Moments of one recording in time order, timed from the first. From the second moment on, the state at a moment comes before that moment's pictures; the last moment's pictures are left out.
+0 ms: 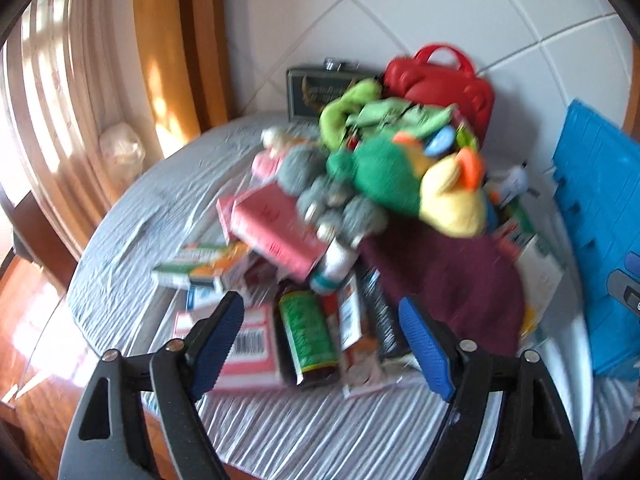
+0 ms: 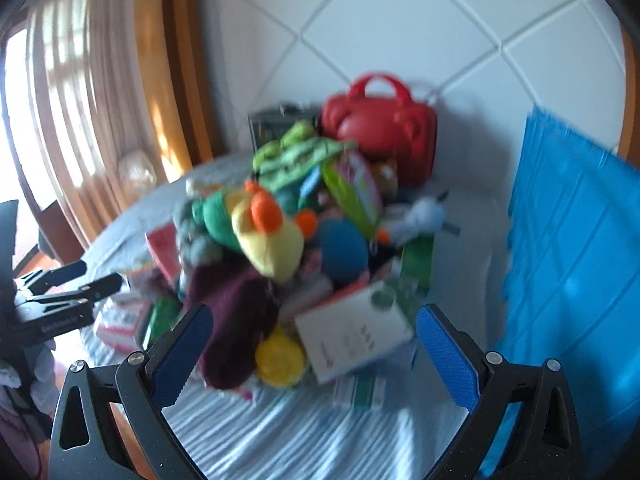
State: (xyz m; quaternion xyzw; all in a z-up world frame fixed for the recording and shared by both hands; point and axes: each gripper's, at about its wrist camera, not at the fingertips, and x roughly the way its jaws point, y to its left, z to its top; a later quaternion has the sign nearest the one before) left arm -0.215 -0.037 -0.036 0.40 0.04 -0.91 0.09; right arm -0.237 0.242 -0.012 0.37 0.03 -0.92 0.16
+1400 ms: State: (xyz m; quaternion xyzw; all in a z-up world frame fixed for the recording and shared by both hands) left arm -0.246 0.058 -0.064 0.45 0.01 -0.89 -0.05; right arm -0.241 0.278 -0.110 0.47 0.00 -0.87 0.12
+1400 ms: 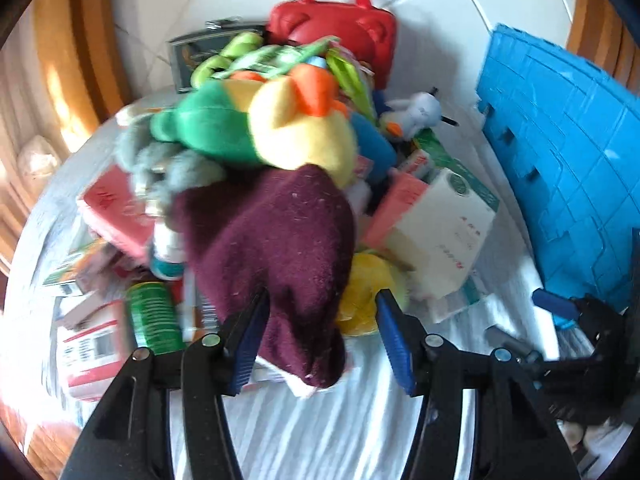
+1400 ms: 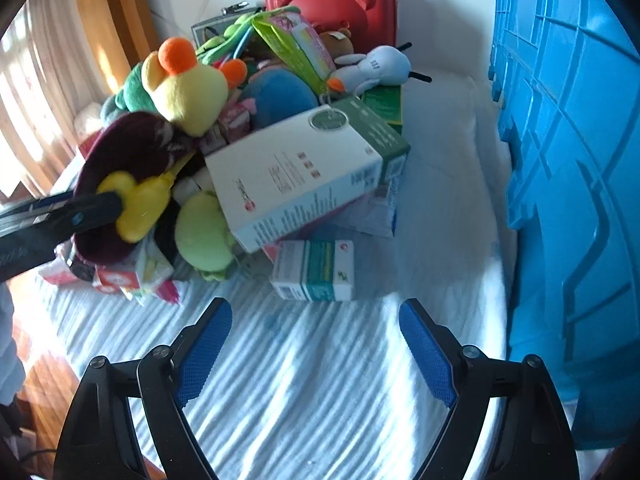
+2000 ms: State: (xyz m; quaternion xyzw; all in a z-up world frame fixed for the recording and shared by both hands) left arm -0.273 -0.014 -0.066 0.50 0.09 -0.86 -0.01; right arm -0.258 0.215 -0.078 0.46 0.00 -0.87 0.17
